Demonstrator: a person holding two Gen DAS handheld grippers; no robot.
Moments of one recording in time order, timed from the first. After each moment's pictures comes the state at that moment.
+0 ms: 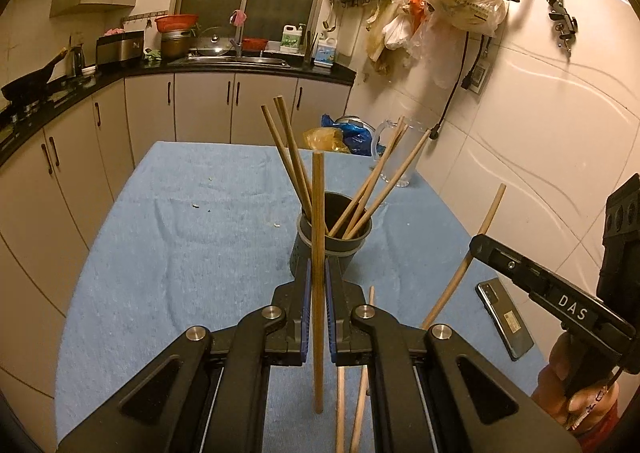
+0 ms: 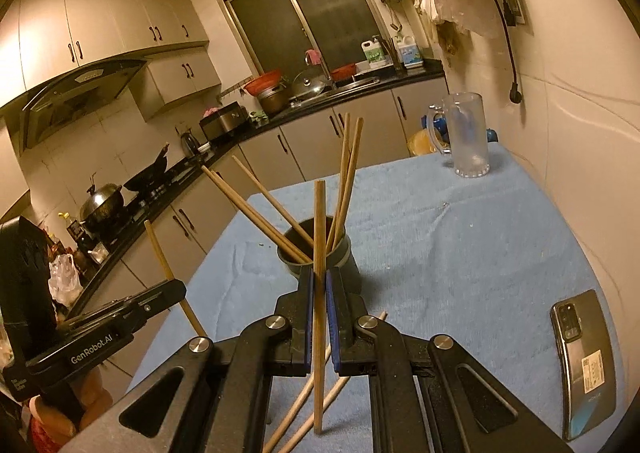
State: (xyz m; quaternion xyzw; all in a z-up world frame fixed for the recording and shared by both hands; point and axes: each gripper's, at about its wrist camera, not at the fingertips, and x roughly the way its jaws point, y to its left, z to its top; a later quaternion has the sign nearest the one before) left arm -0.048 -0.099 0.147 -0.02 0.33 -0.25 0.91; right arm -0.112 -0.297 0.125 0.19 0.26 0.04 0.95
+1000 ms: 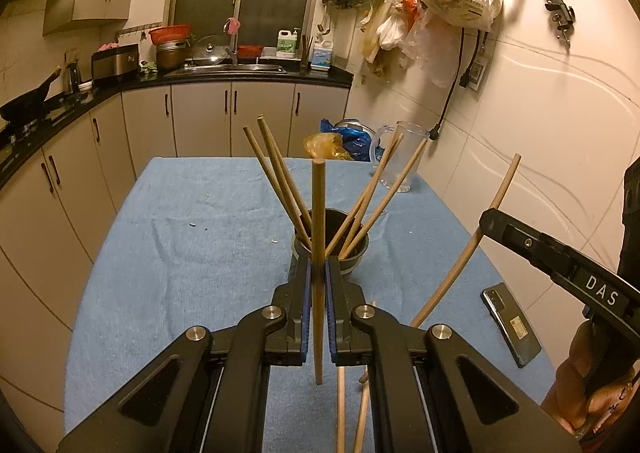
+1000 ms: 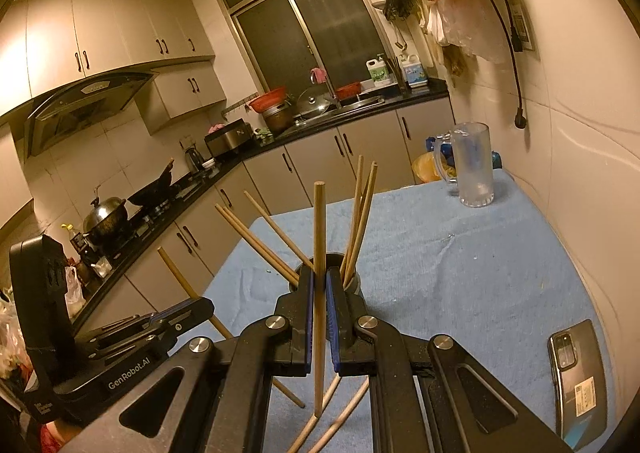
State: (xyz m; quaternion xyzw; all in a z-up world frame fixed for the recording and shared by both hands) left arm -0.038 -0.111 0.157 0.00 0.32 -0.25 0.92; right arm -0.106 -0.296 0.153 0.19 0.23 0.04 0.95
